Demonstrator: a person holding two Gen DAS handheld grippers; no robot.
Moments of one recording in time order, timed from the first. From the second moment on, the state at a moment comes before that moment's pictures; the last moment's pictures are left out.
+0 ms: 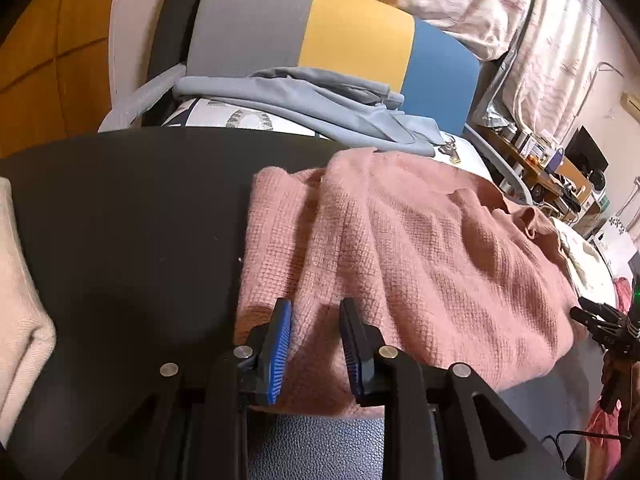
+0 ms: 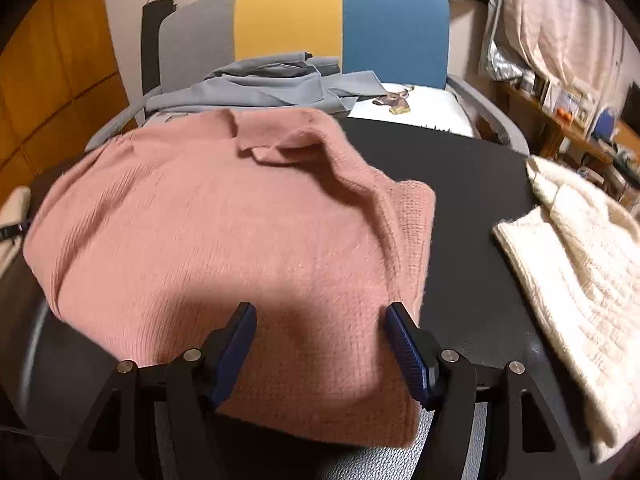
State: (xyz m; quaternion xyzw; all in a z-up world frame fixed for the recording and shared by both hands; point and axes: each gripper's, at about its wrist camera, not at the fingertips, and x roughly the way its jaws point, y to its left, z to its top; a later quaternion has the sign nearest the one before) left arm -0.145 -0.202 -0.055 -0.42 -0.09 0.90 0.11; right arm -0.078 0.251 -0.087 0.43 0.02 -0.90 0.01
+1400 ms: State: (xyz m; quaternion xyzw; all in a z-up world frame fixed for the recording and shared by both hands) left arm 0.007 -0.227 -0.050 -0.42 -0.08 0.90 0.08; right arm 0.017 0.315 -0.087 0.40 -0.15 -0.90 0.03
